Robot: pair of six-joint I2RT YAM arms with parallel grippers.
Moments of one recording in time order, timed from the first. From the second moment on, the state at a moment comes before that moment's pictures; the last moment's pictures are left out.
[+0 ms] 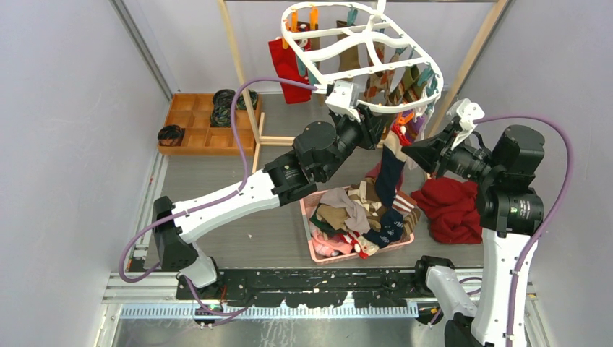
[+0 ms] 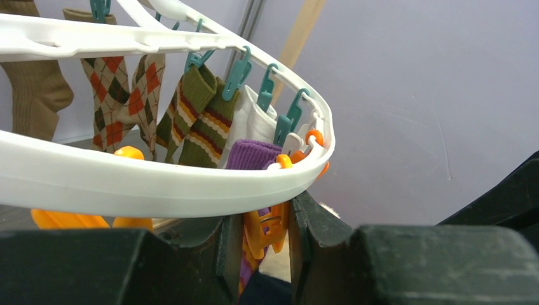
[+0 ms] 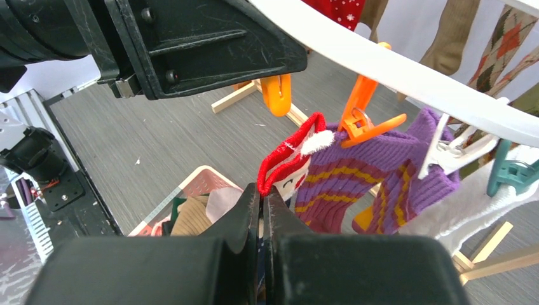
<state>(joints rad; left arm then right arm) -1.13 1.60 1.61 0.18 -0.44 -0.32 -0.18 0.84 1.34 -0.73 -1.01 -0.19</state>
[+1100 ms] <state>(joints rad) -1.13 1.61 1.65 0.15 -0.45 -0.38 -0.04 0.90 1.33 -0.72 -0.87 -0.19</state>
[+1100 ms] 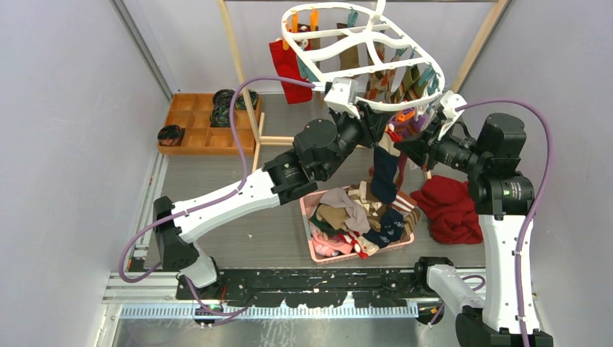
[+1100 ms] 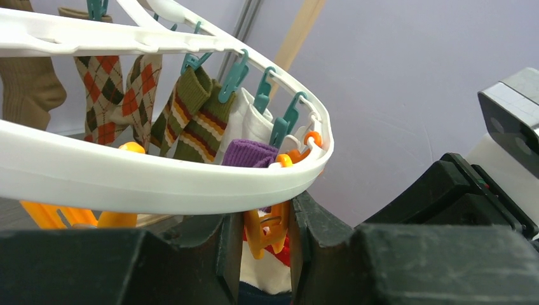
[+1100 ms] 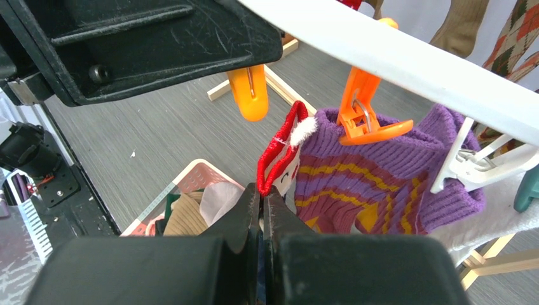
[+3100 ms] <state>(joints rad) -1.14 1.64 1.68 0.14 -0.49 -0.43 0.03 0.91 1.37 -0.77 -0.86 -0.23</state>
